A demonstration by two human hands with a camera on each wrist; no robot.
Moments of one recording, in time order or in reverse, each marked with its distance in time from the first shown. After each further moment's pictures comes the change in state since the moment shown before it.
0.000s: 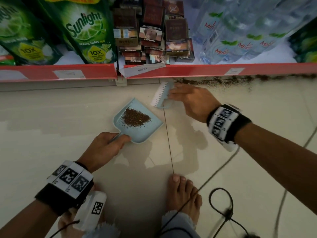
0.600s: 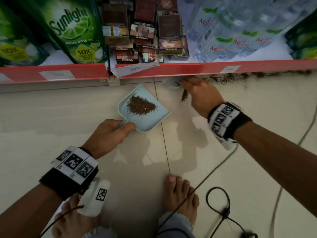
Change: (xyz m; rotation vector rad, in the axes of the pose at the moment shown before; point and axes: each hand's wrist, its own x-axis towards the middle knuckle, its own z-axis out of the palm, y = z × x) left_hand 0.021 0.040 0.007 0.010 -0.041 0.059; right_hand -0.003 0.020 0.000 -0.030 0.024 0.294
